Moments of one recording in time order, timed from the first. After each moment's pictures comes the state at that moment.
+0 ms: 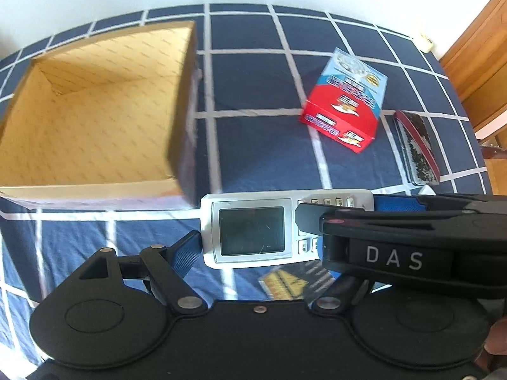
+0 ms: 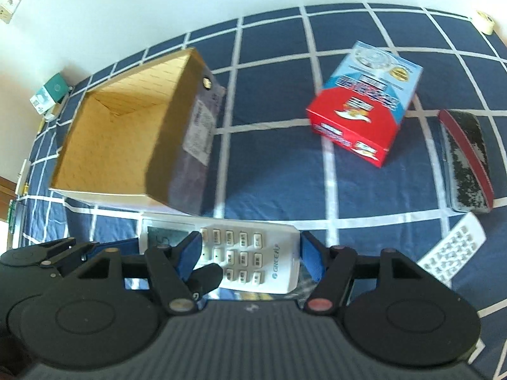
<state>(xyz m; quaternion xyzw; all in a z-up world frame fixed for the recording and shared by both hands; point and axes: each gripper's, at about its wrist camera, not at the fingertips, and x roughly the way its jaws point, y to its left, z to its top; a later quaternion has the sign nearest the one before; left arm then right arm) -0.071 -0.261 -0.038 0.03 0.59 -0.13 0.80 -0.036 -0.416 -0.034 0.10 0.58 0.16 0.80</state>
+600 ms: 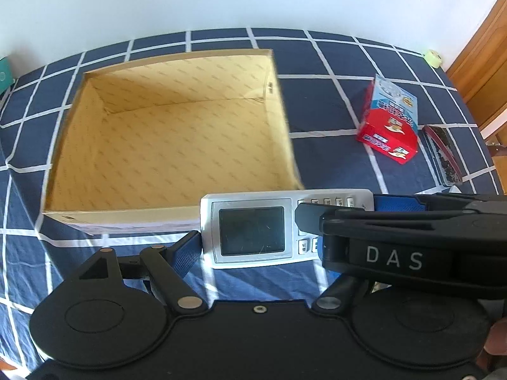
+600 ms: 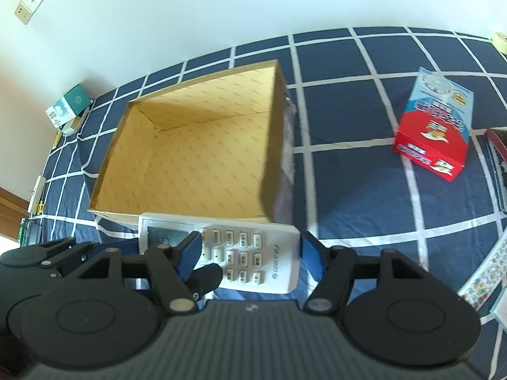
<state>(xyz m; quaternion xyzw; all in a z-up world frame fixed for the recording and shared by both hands) -0.048 -0.146 -0.010 0.05 0.55 -0.14 0.82 -0.041 -0.293 -0.003 0.12 0.54 0.15 0.82</state>
